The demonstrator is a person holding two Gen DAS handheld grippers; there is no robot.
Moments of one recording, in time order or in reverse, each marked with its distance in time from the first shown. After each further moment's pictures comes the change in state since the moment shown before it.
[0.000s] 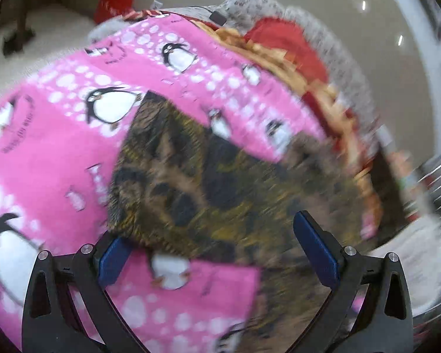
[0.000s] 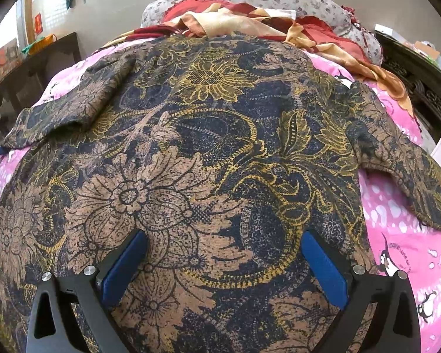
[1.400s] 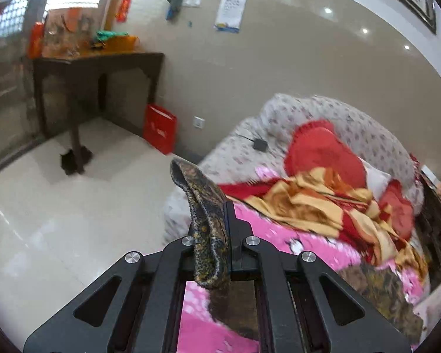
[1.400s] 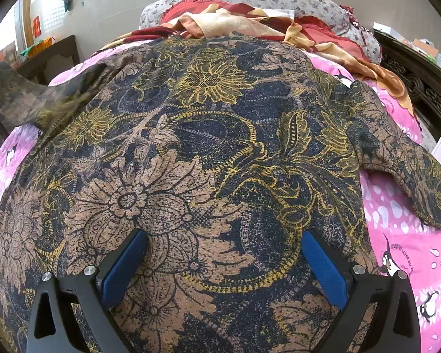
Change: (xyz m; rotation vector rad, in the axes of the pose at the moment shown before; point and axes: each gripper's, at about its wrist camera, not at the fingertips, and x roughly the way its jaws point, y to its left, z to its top) left arm -0.163 -0.047 0.170 0.229 -0.444 0.398; right arm 0.003 0.000 0.001 0.008 -0.006 0.001
